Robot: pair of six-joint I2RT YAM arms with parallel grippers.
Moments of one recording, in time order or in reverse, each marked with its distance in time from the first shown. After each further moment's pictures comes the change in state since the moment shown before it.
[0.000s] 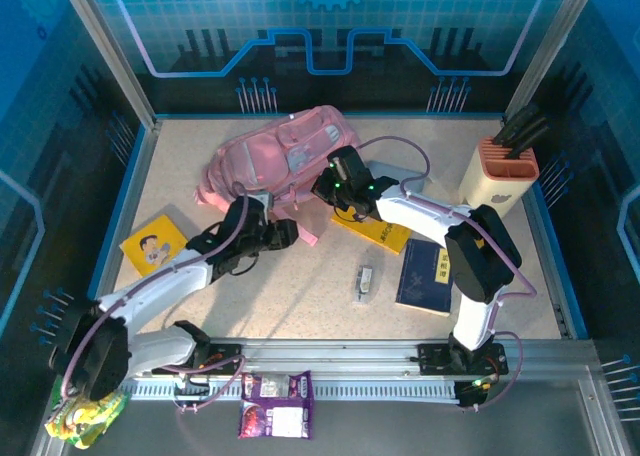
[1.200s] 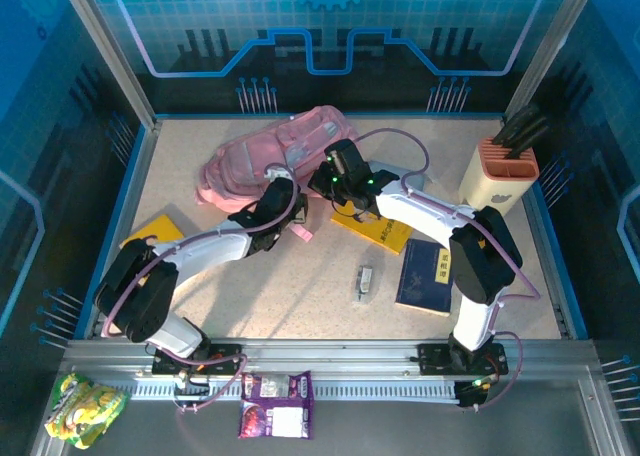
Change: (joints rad) left arm -0.075 0.339 0.223 0.162 -0.398 0.134; right arm 0.010 -0.009 0.071 -0.067 0.004 -0.018
